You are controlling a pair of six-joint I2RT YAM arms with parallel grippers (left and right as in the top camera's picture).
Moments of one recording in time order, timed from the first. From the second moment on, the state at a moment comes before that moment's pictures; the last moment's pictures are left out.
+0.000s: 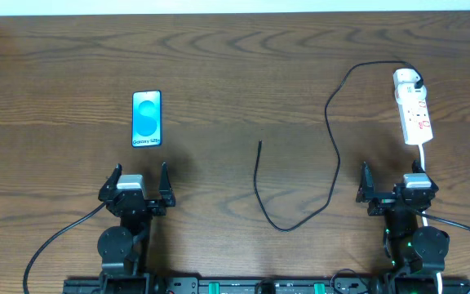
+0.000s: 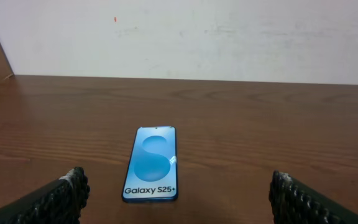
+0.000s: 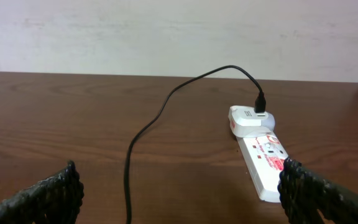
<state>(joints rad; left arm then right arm) 0.01 0.01 0.02 -0.11 0.01 -0.01 -0.02 0.02 0.01 -0.07 -0.04 -0.01</state>
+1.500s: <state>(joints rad) 0.01 0.01 0.02 -0.11 0.01 -0.01 -0.02 0.02 0.01 -0.07 -0.04 -0.01</state>
